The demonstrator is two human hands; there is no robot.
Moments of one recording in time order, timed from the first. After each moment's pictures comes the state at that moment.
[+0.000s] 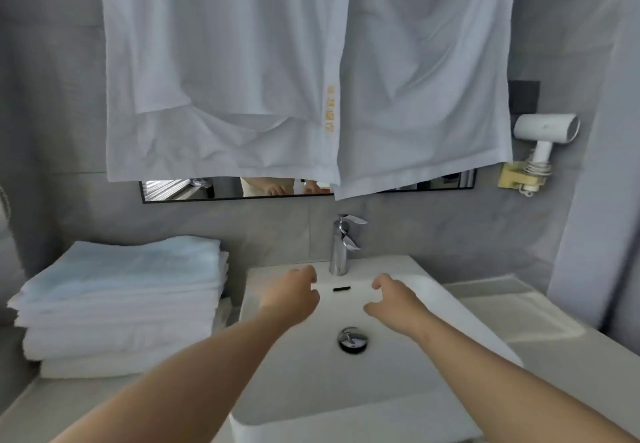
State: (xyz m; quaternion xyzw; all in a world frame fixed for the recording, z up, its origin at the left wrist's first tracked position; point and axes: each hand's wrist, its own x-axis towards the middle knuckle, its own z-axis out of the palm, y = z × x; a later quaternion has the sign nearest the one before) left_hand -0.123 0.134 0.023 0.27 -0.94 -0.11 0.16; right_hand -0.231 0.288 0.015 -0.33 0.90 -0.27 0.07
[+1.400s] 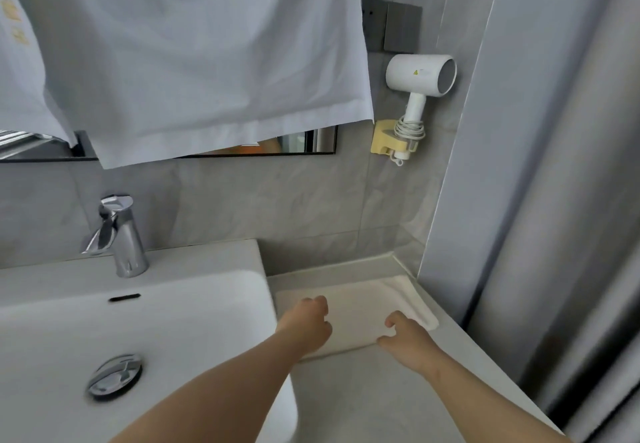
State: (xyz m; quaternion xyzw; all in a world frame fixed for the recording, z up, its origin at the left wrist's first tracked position) left_hand -0.481 0.369 -0.079 0.19 -0.96 -0.23 -0.02; right_hand -0.560 0.545 -0.094 -0.17 0.94 -0.25 0.18
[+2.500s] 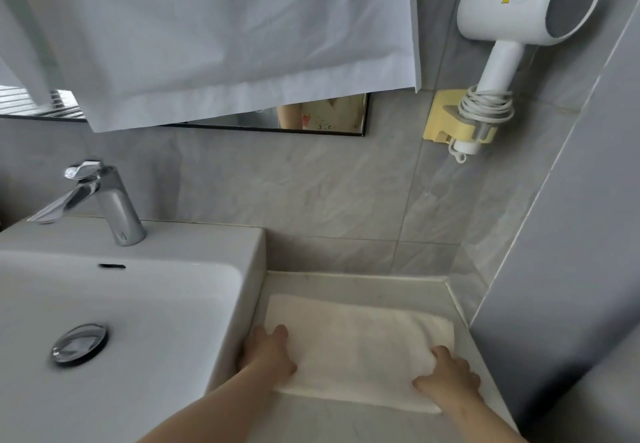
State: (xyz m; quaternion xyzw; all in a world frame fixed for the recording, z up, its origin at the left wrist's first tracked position) left_hand -0.559 0.352 -0.174 0.50 -0.84 -0.20 -0.12; right_hand -0.743 0.547 -0.170 -0.16 0.95 -0.11 0.26
